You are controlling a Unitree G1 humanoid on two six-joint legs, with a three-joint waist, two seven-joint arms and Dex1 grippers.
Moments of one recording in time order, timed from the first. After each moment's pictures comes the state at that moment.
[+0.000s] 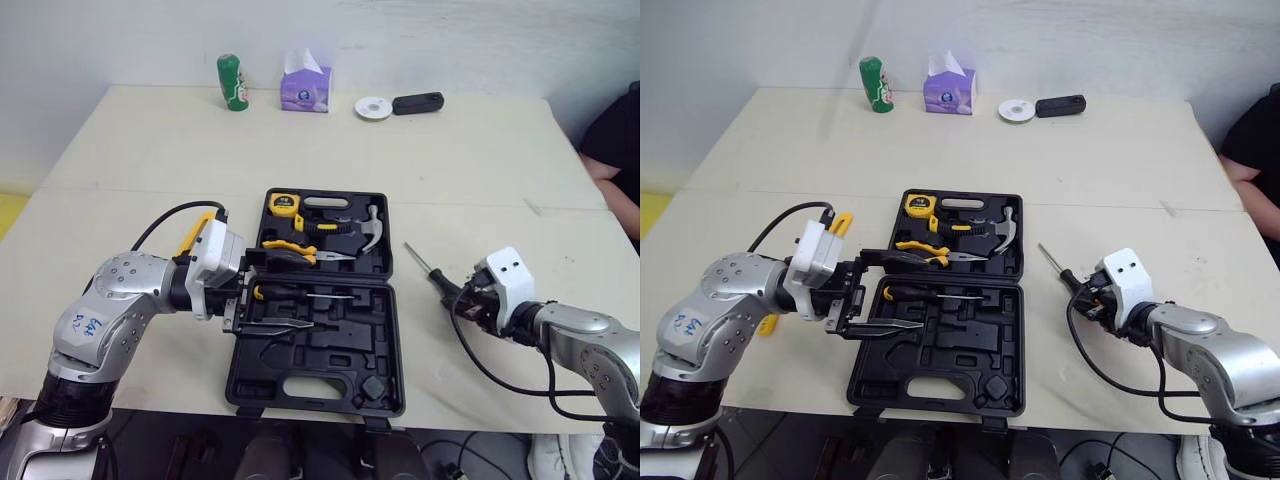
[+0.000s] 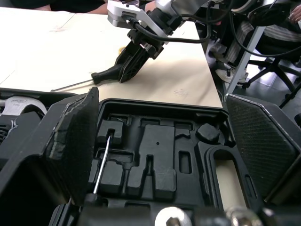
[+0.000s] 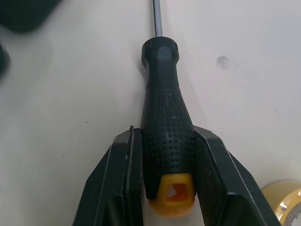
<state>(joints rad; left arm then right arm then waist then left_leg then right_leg) -0.38 0.71 0.03 -0.38 -0.66 0.51 -1.14 -0.15 -0.78 -0.15 -0.43 0.62 1.07 0.36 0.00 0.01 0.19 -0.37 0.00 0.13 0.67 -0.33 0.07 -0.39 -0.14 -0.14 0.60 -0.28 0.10</state>
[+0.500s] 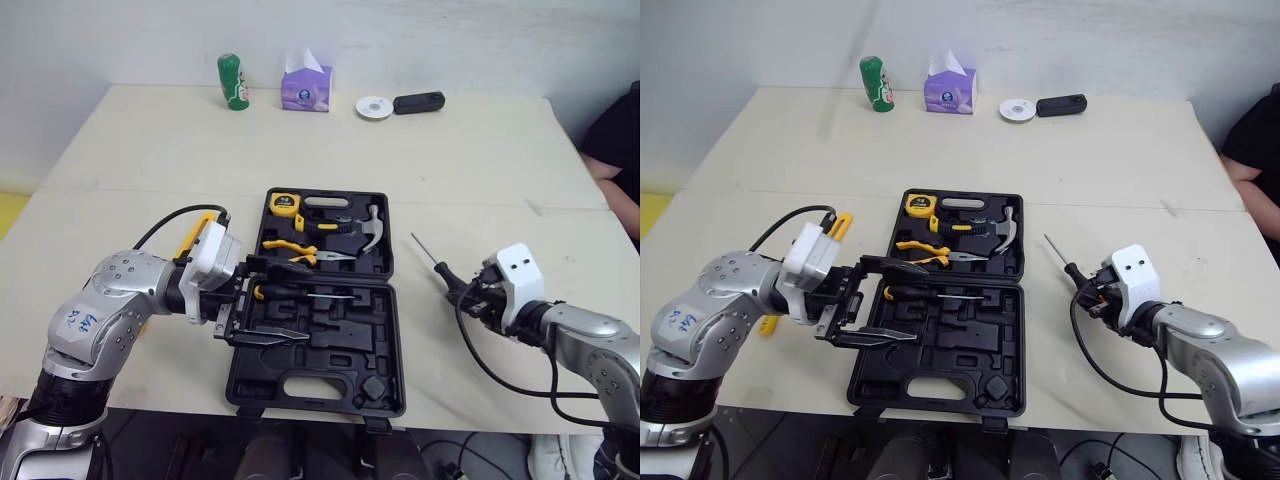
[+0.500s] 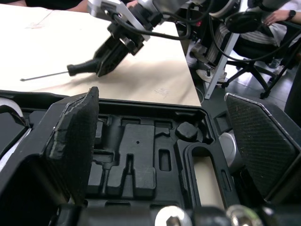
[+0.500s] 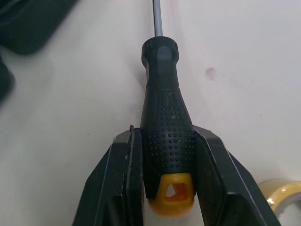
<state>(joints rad) -0.39 0.73 0.03 -0.38 -0.70 0.53 -1.20 -0.13 -0.82 -0.22 -0.52 0.61 1.09 0.39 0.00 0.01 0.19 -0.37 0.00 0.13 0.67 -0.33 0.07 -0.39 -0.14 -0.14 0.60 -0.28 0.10</state>
